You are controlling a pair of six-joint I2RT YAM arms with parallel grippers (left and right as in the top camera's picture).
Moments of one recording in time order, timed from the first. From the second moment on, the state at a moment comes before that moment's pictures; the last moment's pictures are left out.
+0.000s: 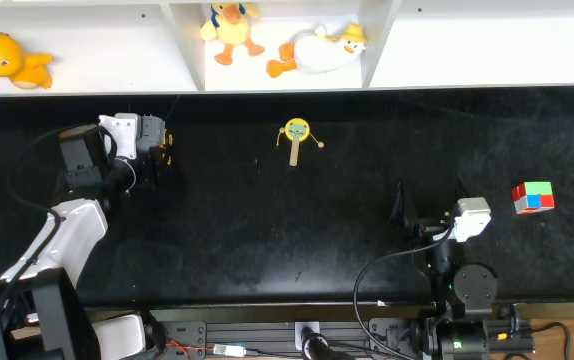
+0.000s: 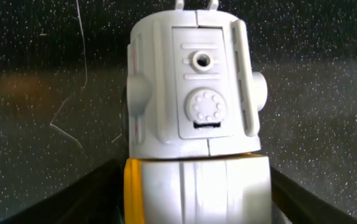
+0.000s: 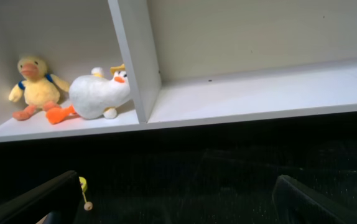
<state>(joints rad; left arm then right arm) 0.20 1.48 0.64 -0.06 0.30 0.13 0.03 0.01 0.02 -0.02 -0.06 0.16</state>
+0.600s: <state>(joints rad) 0.20 1.31 0.64 -0.17 0.26 0.13 0.03 0.01 0.02 -0.02 -0.06 0.16</state>
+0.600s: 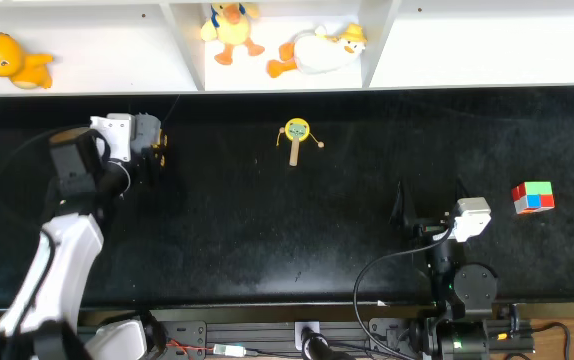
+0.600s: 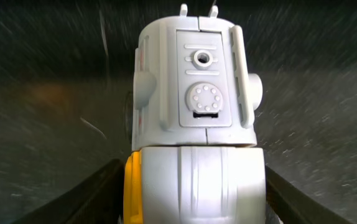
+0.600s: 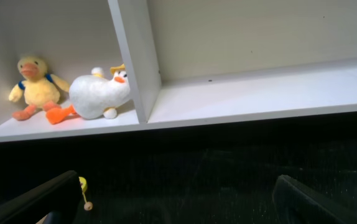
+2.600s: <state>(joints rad) 0.20 1.74 1.21 -0.19 0.26 0.02 0.03 0.01 0.02 -0.02 -0.06 0.16</state>
